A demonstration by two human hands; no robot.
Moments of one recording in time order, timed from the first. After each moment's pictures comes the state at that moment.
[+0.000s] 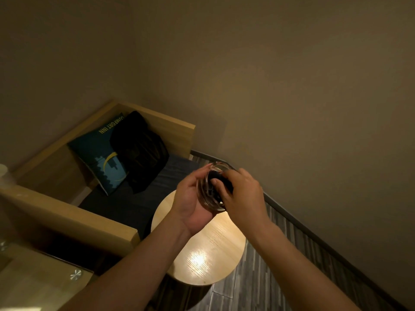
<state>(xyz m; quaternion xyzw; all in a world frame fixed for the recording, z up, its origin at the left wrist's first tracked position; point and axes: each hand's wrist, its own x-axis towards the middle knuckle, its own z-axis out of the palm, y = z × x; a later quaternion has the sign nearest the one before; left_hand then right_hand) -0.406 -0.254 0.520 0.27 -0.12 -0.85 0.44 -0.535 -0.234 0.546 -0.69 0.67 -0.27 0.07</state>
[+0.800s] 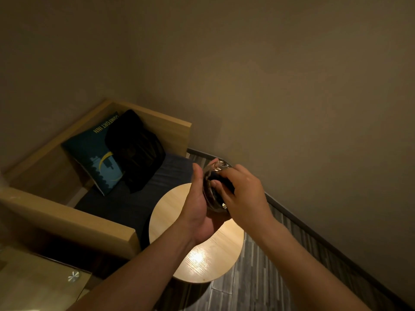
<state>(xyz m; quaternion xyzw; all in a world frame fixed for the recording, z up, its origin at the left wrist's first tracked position) -0.422 -0.236 0.512 0.27 -0.11 -0.85 0.44 -0.535 -0.221 0.561 -0.72 0.63 -0.28 0.10</state>
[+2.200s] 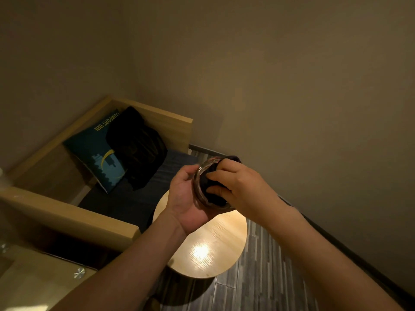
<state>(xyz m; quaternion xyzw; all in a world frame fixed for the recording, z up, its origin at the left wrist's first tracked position) -0.395 -0.252 0.517 0.21 -0.07 -0.90 0.38 -0.548 -0.236 0.569 -0.86 0.49 -0.14 0.03</state>
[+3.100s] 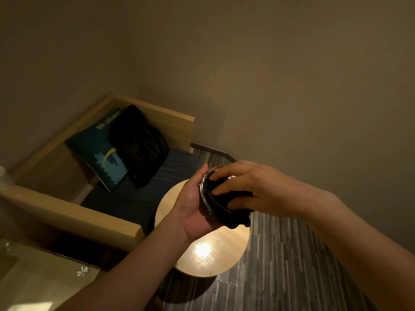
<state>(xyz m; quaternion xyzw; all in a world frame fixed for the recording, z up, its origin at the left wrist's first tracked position) -0.398 -0.248 0.518 0.26 -0.06 -0.92 0.29 -0.575 -0.242 0.612 -0.89 0.42 0.00 0.16</state>
